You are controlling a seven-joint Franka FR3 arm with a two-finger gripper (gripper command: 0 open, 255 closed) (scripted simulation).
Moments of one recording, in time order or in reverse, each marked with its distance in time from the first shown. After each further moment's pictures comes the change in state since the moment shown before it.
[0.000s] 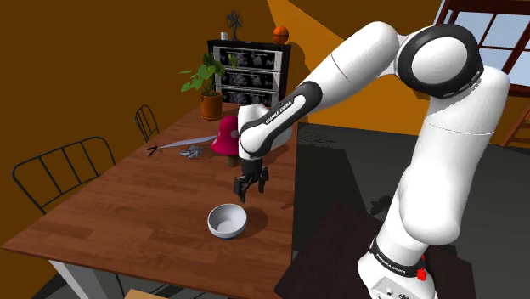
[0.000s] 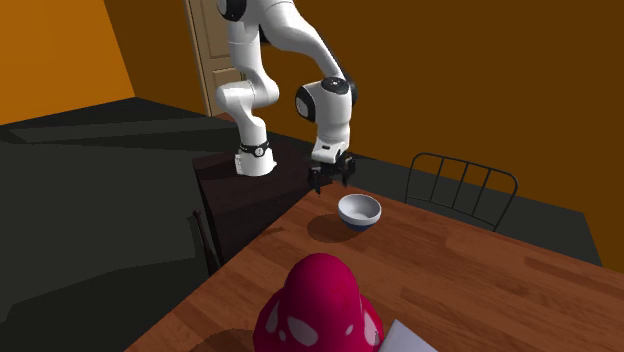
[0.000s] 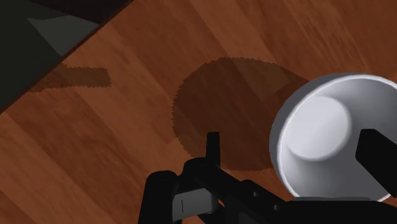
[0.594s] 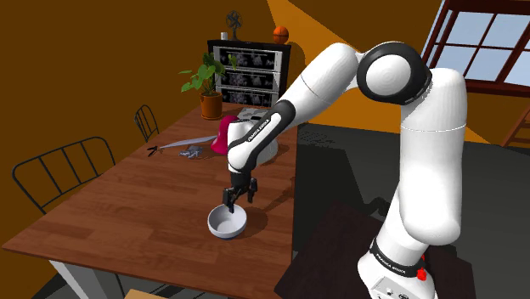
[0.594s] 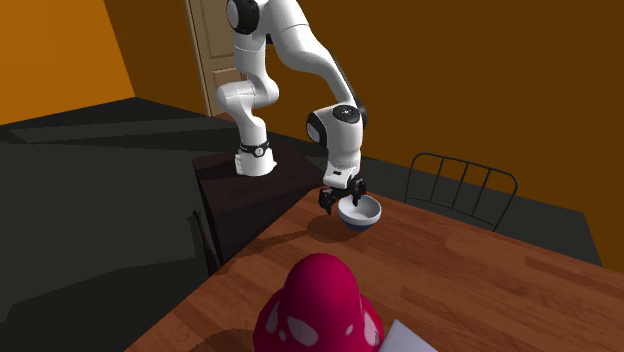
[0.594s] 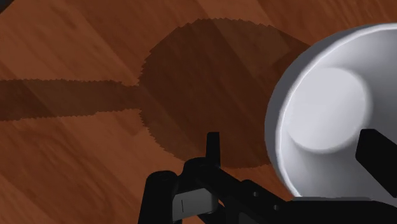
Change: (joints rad) arm 0.012 0.219 0.011 0.112 0.021 0.123 0.012
